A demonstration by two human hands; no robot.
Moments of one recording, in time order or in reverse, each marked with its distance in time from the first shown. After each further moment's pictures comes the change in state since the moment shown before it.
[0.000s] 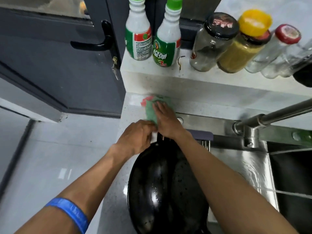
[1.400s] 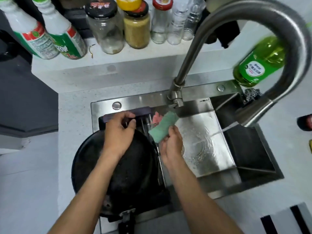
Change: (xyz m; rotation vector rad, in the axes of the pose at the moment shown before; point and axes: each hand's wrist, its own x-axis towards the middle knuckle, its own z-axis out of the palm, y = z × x) left_hand 0.002 0.181 0.046 -0.622 0.302 -0.346; right_hand -0.231 0.054 0.031 2.101 1.019 0.770
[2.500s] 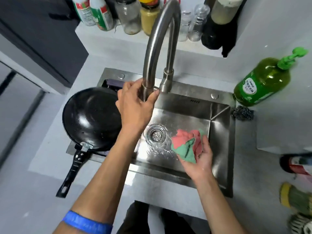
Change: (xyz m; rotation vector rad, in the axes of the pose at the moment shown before) left_hand -0.138 0.188 0.132 0.181 0.601 -0.034; right_hand 0.007 -0.203 -0.220 0.089 -0.332 0.559
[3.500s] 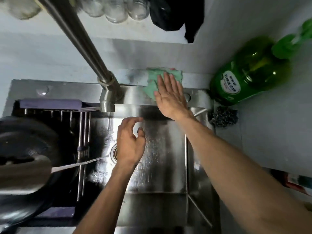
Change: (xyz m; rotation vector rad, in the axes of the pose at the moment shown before) left_hand 0.004 -0.076 0.235 -0.136 -0.417 -0.125; right_hand 0.260 -0.150 0.076 -2.477 0.092 -0.711
